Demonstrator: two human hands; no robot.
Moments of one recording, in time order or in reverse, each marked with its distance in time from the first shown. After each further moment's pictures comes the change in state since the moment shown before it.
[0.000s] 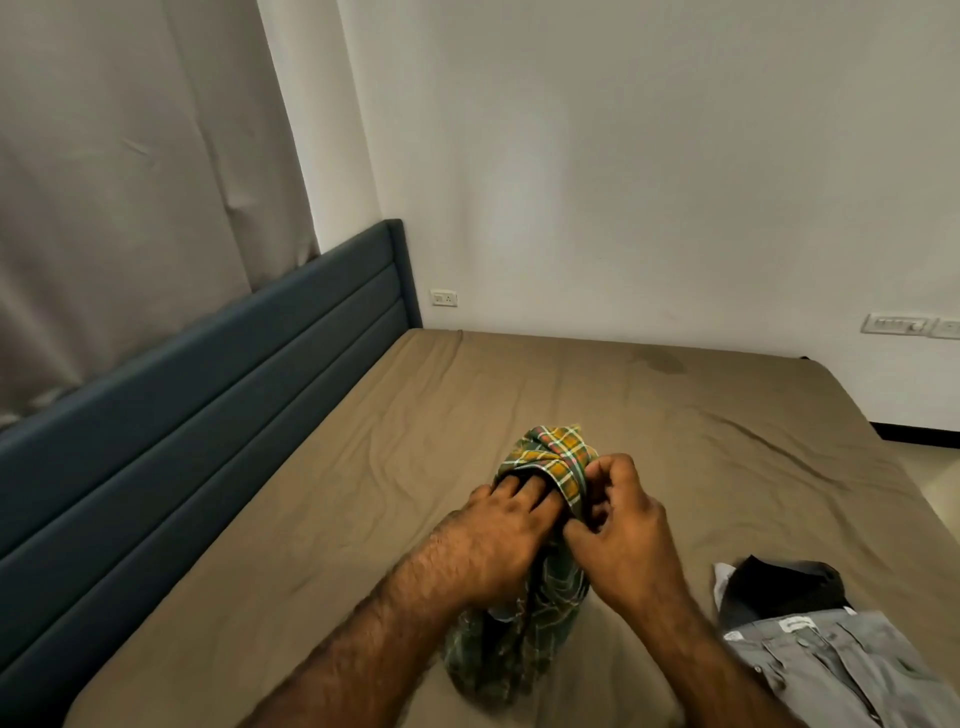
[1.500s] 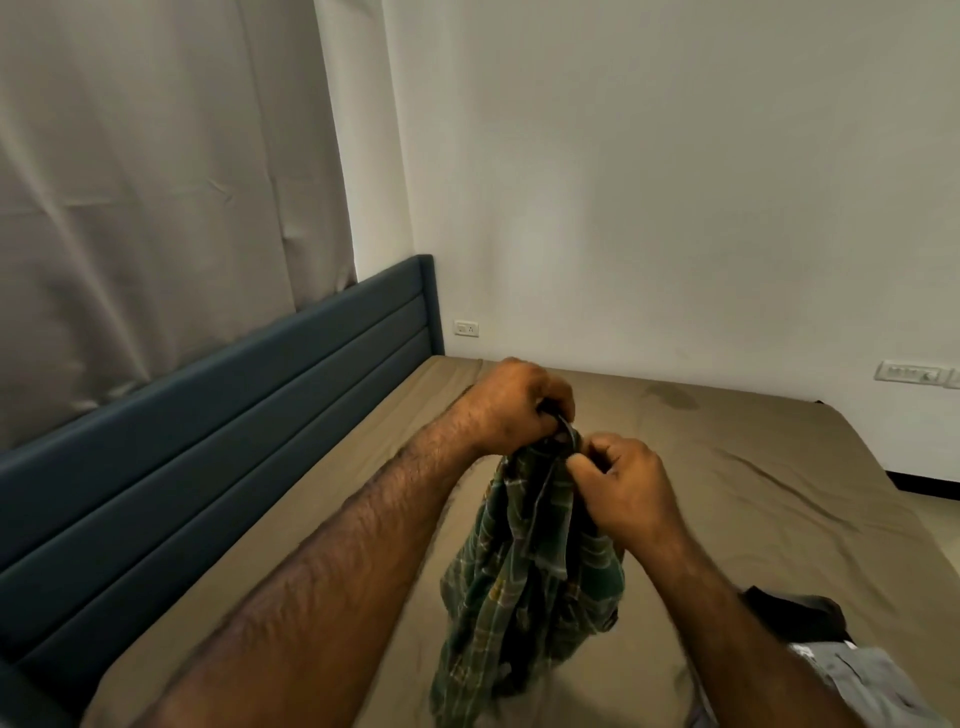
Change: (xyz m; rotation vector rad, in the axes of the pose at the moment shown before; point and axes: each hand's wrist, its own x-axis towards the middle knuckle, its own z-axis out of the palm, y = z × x) left_hand -0.005 0.005 -0.121 -0.345 0.444 -0.069; right_hand -0.010 -0.051 -0.052 -0.076 -0.038 -0.033
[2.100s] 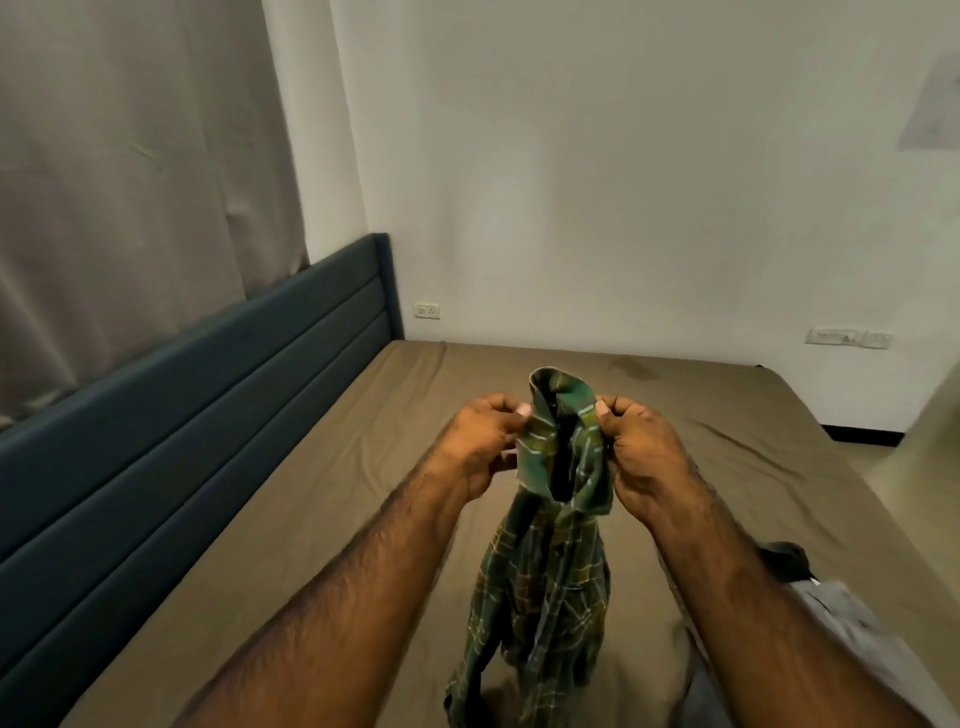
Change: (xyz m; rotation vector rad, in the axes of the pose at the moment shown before) left_hand -0.044 -0.093 0.046 -1.326 0.027 -0.689; right_hand 0.036 -0.028 0.062 0.794 0.017 0.416
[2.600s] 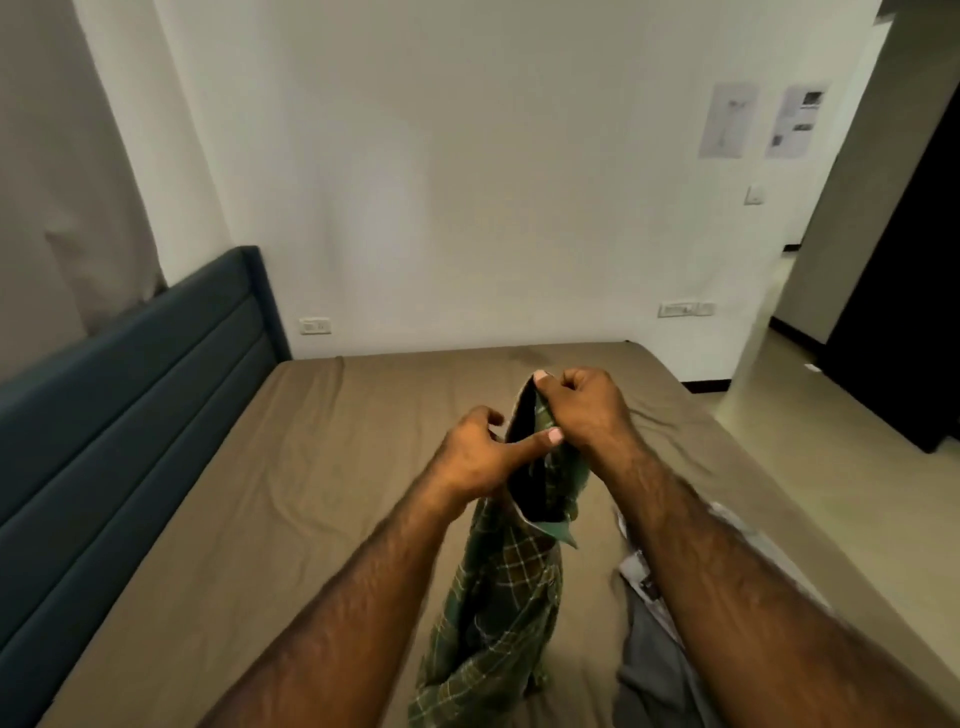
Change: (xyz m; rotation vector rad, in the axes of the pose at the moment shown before) left_hand -0.025 0.002 -0.016 0.747 -0.201 0.057; right_hand -0.017 -0.014 0.038 -0.708 0.425 -0.195
